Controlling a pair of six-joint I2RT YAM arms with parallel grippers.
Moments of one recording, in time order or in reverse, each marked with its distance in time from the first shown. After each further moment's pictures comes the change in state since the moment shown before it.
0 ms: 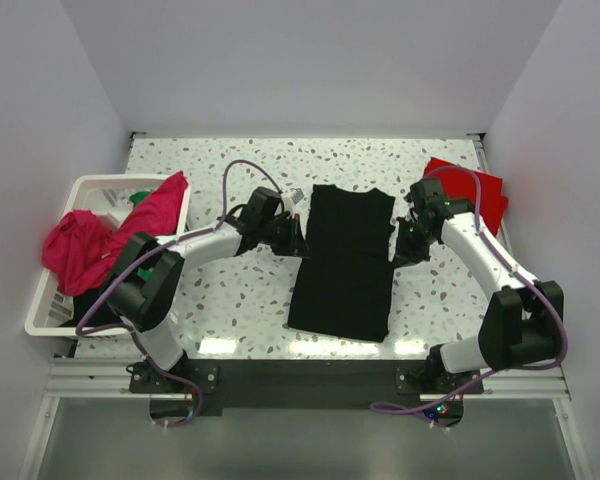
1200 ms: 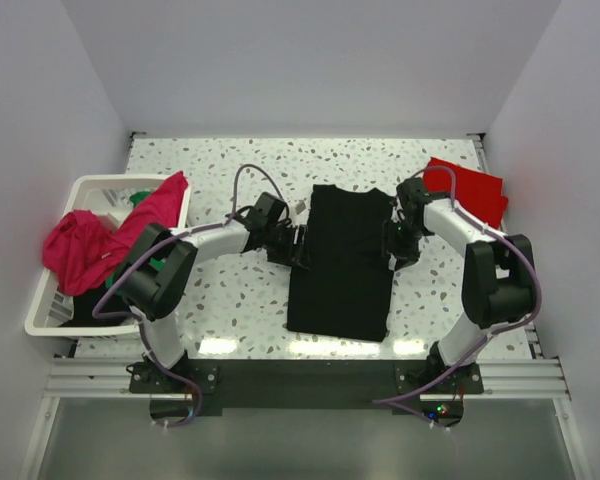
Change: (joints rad) left arm -0.002 0.084 0.045 -0.135 -0.071 0.110; right arm 0.000 0.250 0.045 0.088 -0.002 -0.072
